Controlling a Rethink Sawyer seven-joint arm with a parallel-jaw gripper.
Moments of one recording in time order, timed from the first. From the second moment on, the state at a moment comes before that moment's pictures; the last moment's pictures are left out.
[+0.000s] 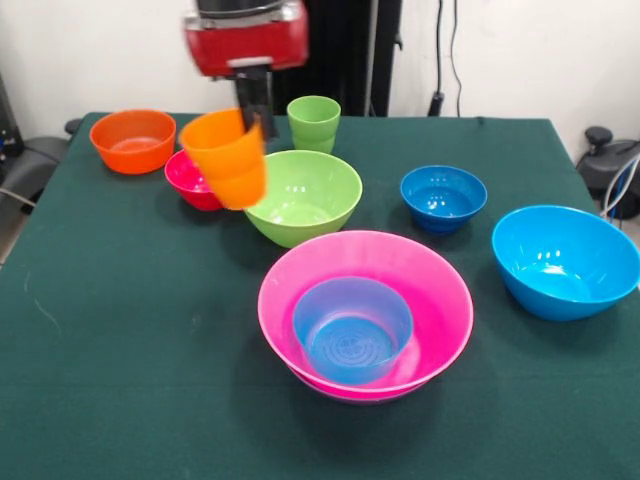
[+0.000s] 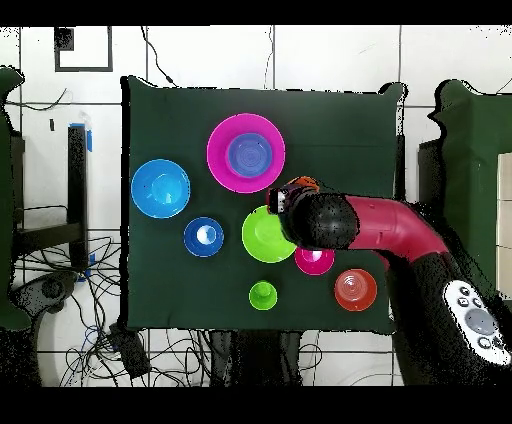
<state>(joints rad) -0.76 -0.84 0.53 1.85 -0.33 0.55 1.63</state>
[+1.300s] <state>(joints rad) -0.54 -0.76 0.45 1.70 -0.27 0.54 1.83</state>
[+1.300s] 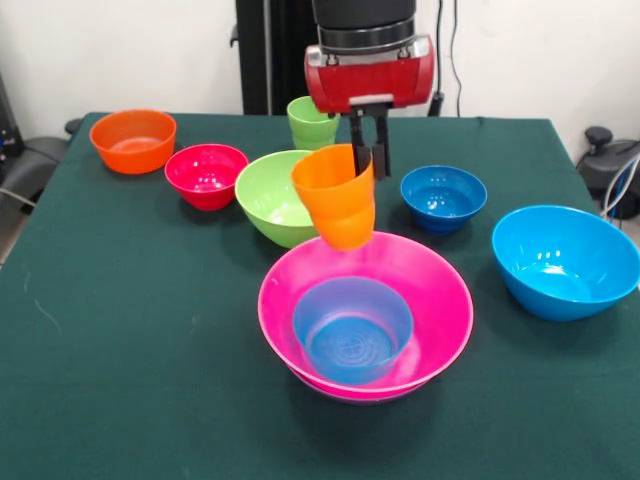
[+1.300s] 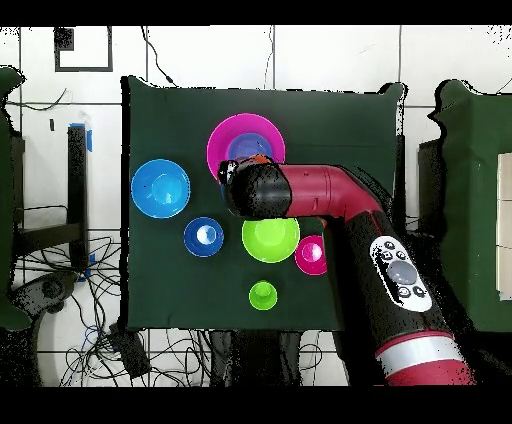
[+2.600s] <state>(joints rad) -0.49 -0.56 0.45 1.41 -0.27 0.63 1.83</state>
